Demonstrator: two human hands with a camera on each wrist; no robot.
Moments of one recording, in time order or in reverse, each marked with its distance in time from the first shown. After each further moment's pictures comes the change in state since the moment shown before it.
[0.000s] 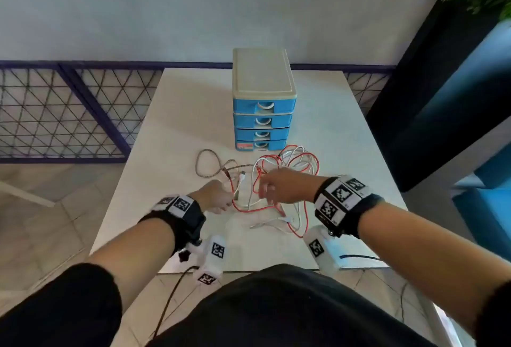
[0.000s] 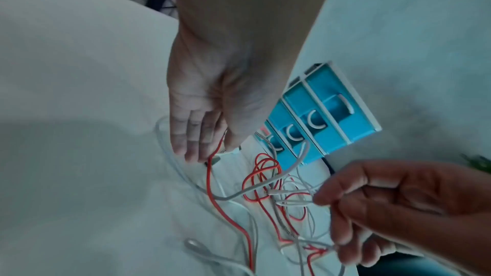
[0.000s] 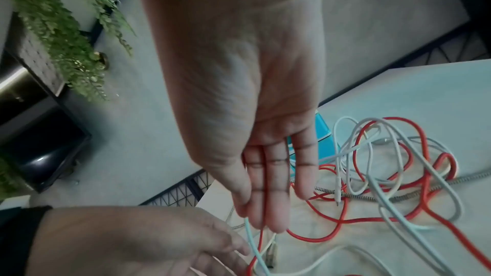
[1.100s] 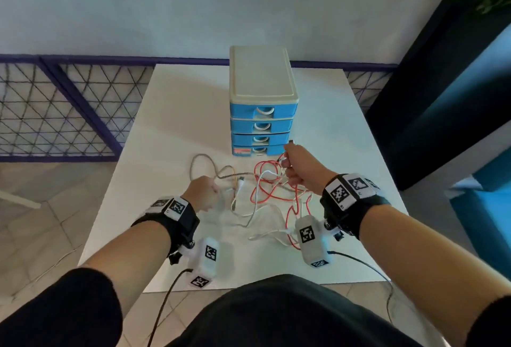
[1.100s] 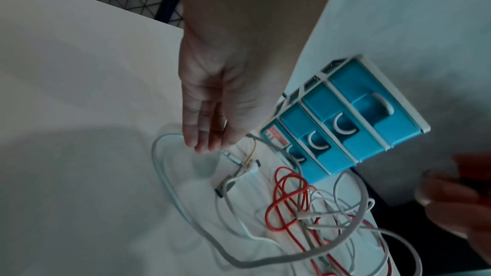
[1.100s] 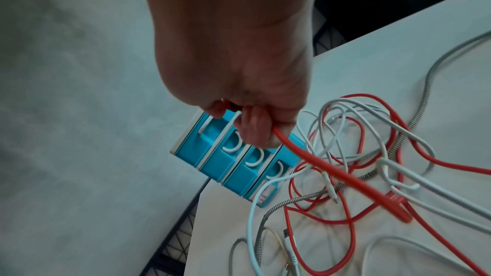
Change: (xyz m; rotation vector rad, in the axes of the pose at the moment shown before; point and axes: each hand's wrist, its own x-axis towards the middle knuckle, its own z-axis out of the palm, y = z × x) left_hand 0.021 -0.003 -0.029 0.278 0.164 0.107; right_hand 0.028 0.023 -0.033 1.114 0.405 0.379
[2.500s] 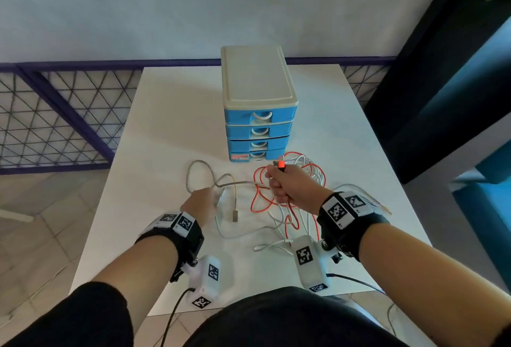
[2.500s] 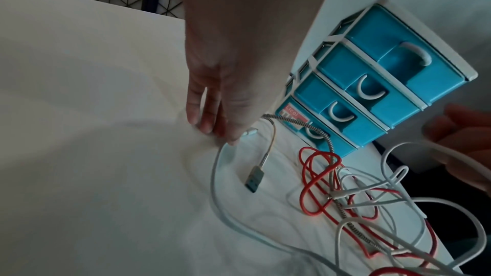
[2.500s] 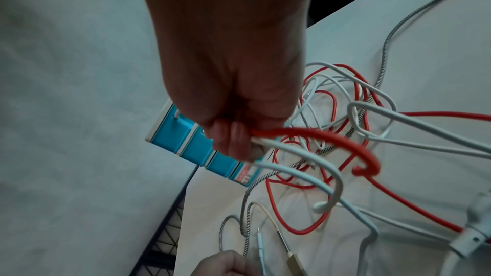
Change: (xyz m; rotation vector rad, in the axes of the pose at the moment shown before) left_hand 0.023 -0.002 0.008 0.311 0.086 0.138; right_hand 0.015 0.024 0.016 0.141 -0.133 -0.018
